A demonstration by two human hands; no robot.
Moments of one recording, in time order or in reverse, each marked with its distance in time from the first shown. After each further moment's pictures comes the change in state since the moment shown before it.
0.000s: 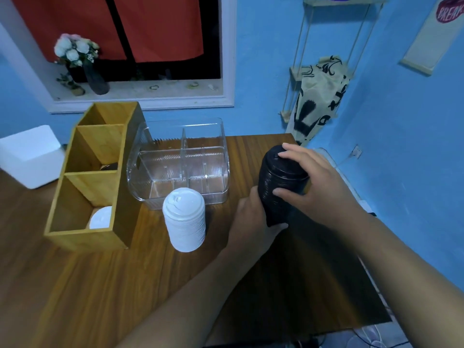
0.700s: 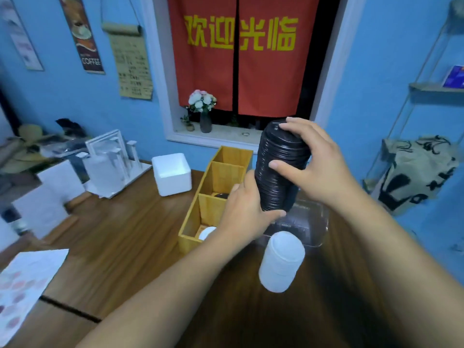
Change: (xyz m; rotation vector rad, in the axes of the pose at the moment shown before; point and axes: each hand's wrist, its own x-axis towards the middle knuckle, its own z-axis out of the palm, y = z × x) left_hand -0.026 -0.013 -0.259 0.204 0.413 -0.048; right_hand 0.153 -0.209 0.033 0.310 0.132 -0.432
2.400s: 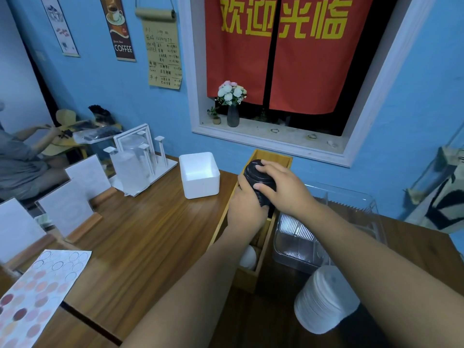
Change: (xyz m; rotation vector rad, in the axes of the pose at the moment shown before) left_hand 0.080 -0.131 0.019 0.017 0.118 -0.338; right_hand 0.050 0.076 0.189 -0.121 -0.414 0.133
